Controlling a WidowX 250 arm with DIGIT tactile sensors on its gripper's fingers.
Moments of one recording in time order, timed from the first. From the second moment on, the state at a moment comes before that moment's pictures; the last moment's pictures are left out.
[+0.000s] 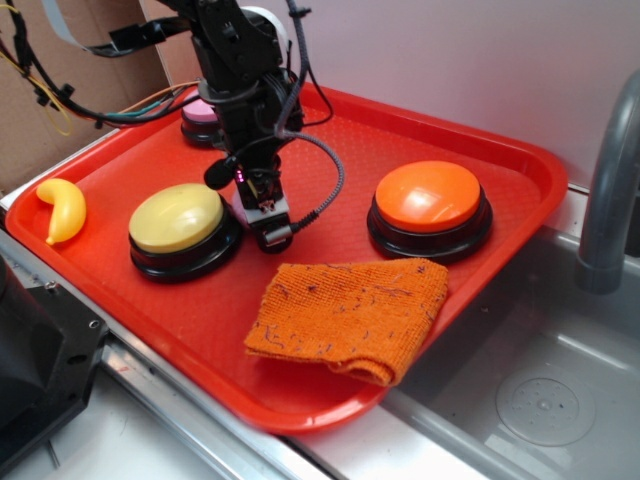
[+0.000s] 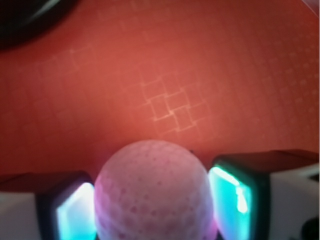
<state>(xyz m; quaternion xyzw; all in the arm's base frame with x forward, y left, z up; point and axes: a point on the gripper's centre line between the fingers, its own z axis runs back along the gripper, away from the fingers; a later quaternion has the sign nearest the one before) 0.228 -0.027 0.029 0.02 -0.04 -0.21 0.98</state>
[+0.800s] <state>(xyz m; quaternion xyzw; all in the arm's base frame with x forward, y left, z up) 0.241 -0.012 0.129 -0.01 -0.01 -0.06 1.00</state>
